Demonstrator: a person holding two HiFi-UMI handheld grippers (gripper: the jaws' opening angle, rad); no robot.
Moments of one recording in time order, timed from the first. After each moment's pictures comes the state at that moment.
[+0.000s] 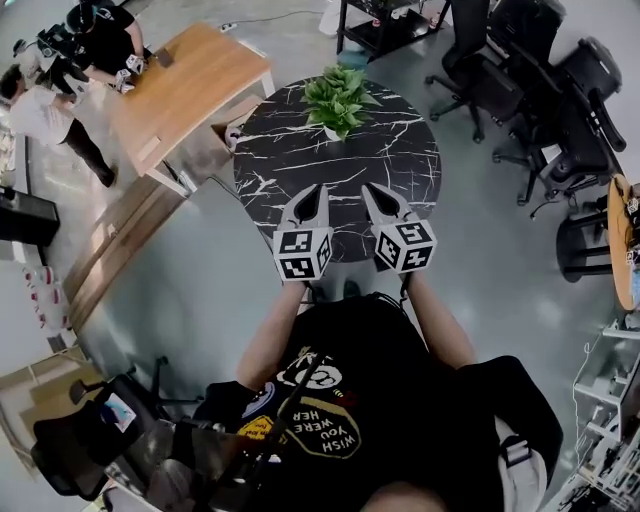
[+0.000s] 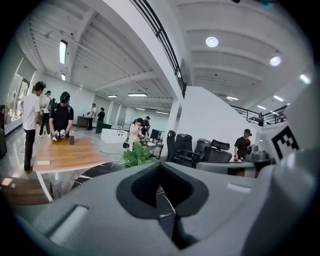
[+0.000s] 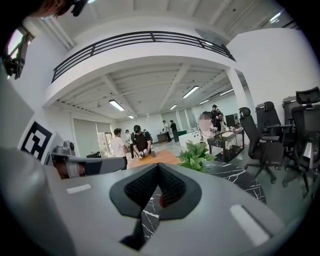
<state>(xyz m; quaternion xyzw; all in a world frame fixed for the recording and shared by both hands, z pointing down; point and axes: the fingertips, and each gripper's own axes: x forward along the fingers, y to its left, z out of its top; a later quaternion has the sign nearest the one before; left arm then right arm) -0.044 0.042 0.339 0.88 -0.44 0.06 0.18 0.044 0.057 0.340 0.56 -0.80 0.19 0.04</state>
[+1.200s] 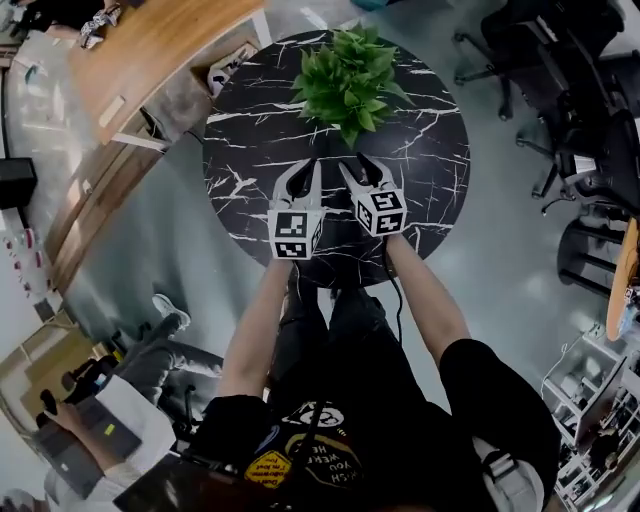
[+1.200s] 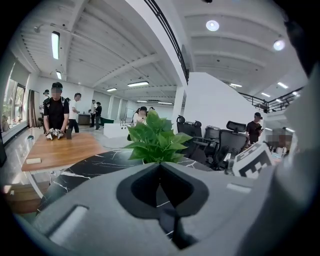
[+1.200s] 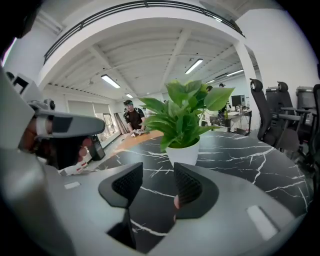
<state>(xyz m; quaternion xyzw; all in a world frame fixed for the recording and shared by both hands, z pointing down) -0.007 -0.152 0.538 0.87 -0.45 0.12 0.17 0.073 -0.156 0.620 0.53 -0.80 0.24 0.14</state>
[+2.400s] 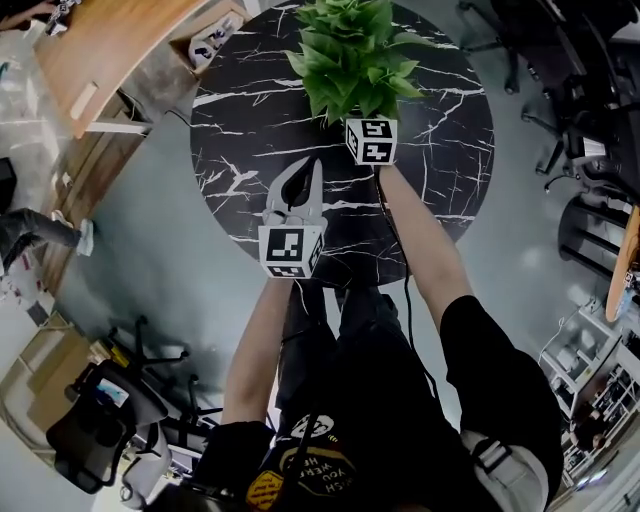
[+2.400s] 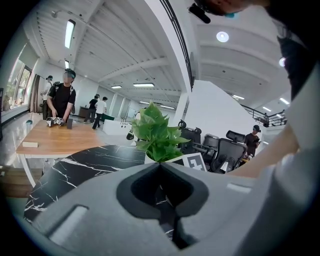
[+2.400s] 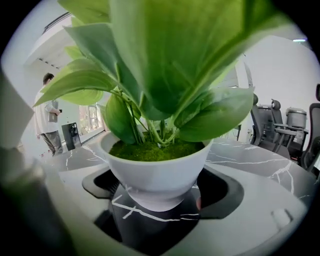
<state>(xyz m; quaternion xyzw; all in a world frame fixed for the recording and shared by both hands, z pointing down) -0.047 -0.156 0.567 0.87 -0.44 0.07 0.21 0.069 -0.306 0.697 0.61 -0.76 0.17 0.17</state>
